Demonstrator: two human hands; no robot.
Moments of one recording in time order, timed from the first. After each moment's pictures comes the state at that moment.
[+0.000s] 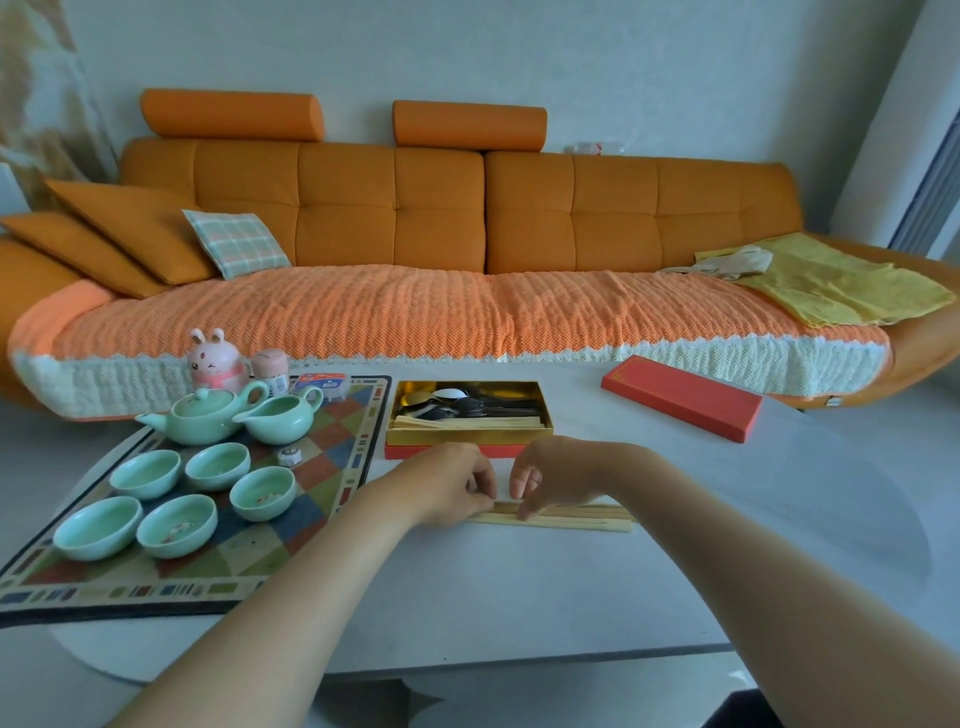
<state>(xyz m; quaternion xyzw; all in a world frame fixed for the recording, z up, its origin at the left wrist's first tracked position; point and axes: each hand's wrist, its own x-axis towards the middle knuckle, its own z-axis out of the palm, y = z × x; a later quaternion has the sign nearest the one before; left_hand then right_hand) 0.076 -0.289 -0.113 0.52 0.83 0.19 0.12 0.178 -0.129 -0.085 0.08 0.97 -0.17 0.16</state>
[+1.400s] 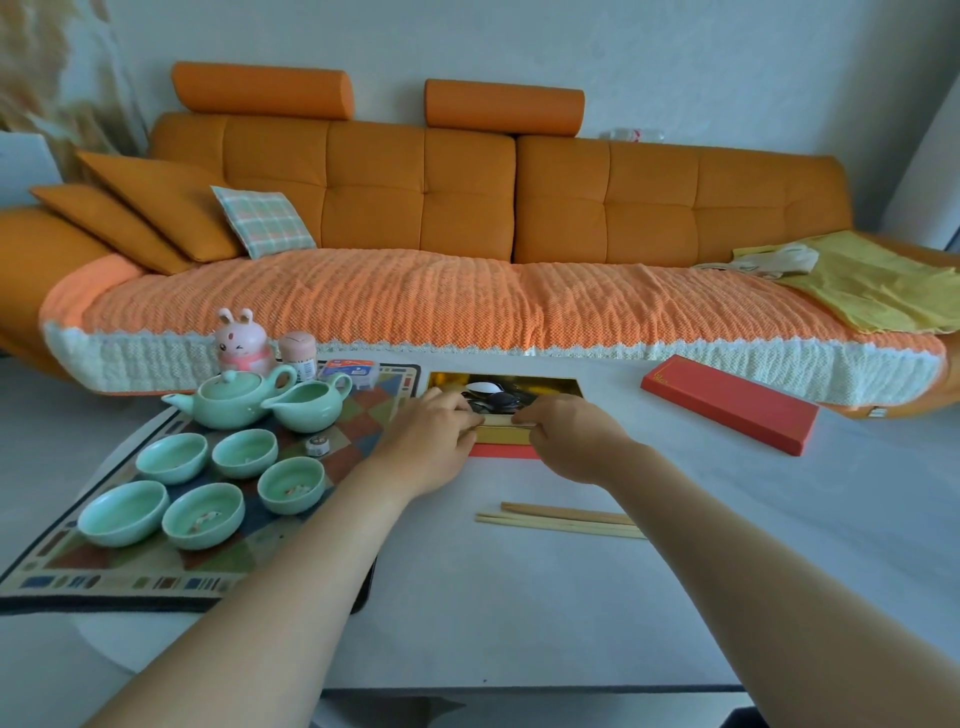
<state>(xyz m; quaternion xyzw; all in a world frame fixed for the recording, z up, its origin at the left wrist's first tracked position) 0.011 -0.304 -0.126 0.50 0.84 0.18 -0.13 0.122 -0.127 -0.104 0.11 0.99 -0.09 -0.04</state>
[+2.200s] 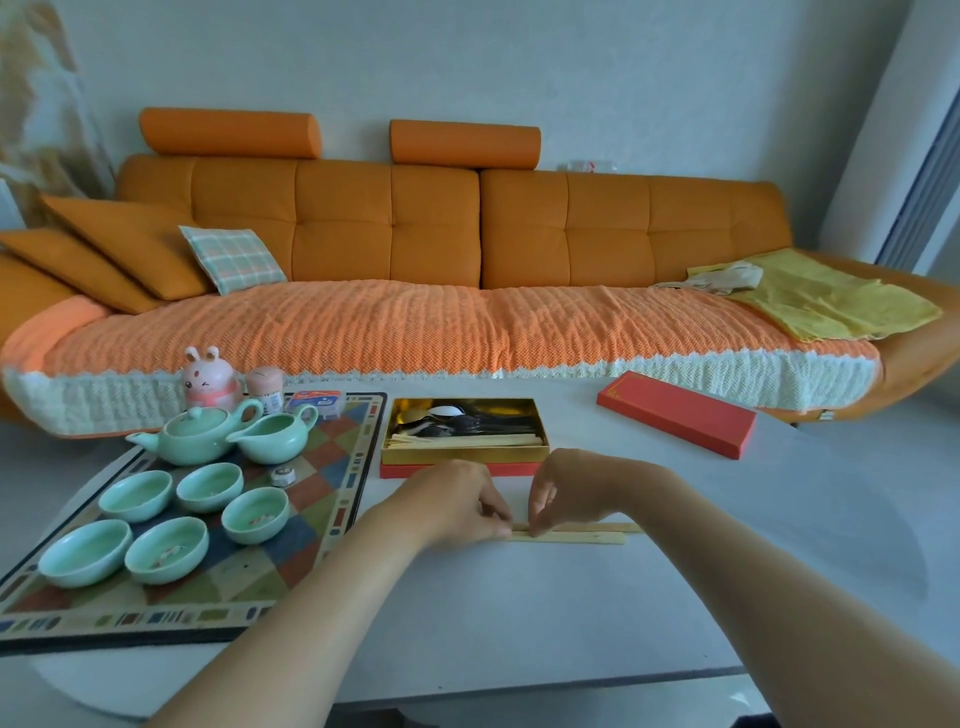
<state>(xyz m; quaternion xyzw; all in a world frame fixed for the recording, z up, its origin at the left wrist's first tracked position) 0.082 -0.281 -0.109 0.56 0.81 0.14 0.08 0.186 -0.111 -0.085 0.10 0.97 -0.14 0.15</state>
